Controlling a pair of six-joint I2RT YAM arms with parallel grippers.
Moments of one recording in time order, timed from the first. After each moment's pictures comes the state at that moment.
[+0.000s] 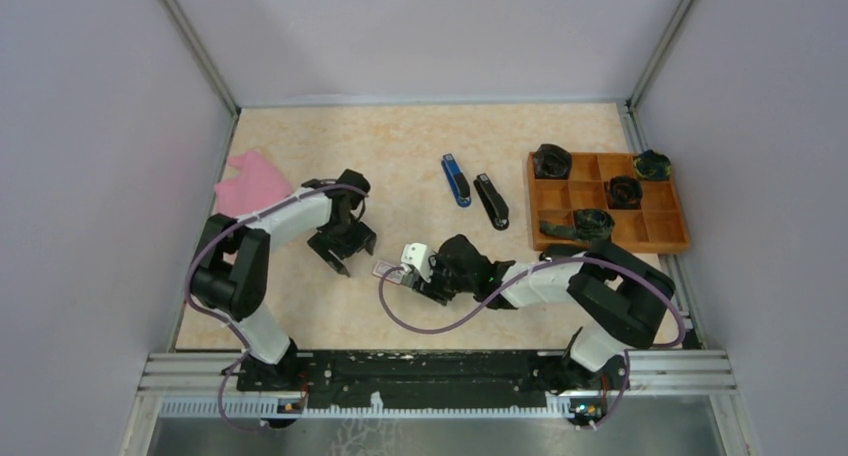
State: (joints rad) left arm -0.44 1.71 1.07 -0.88 -0.11 -1.26; right arm 0.97 1.56 0.58 0.31 -0.15 -0.32
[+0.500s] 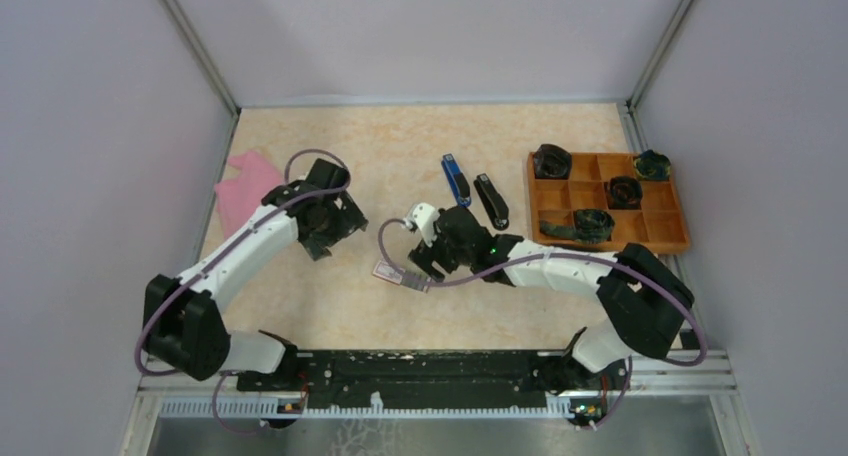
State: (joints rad) left arm -0.44 1.40 1.04 -0.85 -0.20 -1.05; right arm 0.91 1.48 0.76 0.01 -0.02 -0.19
